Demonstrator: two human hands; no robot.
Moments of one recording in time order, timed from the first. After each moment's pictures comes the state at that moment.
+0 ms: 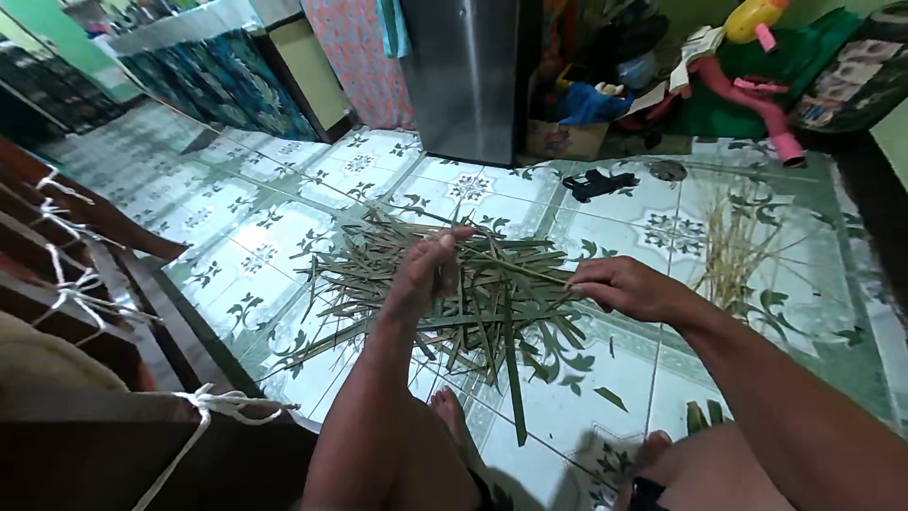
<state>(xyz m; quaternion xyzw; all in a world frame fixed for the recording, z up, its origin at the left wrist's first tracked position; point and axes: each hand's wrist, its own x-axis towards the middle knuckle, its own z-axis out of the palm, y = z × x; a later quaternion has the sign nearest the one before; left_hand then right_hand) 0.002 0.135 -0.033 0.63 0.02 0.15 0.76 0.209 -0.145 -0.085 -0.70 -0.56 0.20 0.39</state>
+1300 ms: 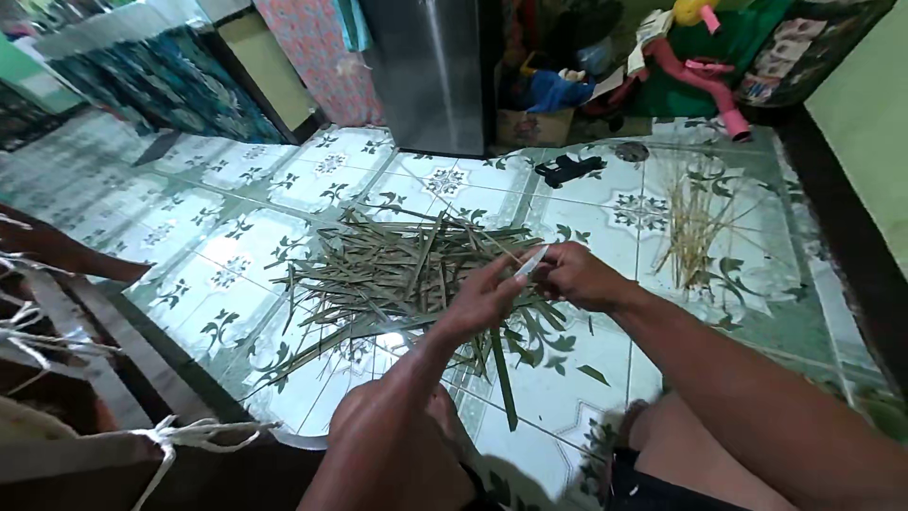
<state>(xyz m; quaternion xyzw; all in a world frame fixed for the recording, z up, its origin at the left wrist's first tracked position) 0.039 0.047 -0.065 0.74 0.05 -0.04 0.67 0.169 -0.118 -0.073 -0.66 -0.35 0.35 0.56</state>
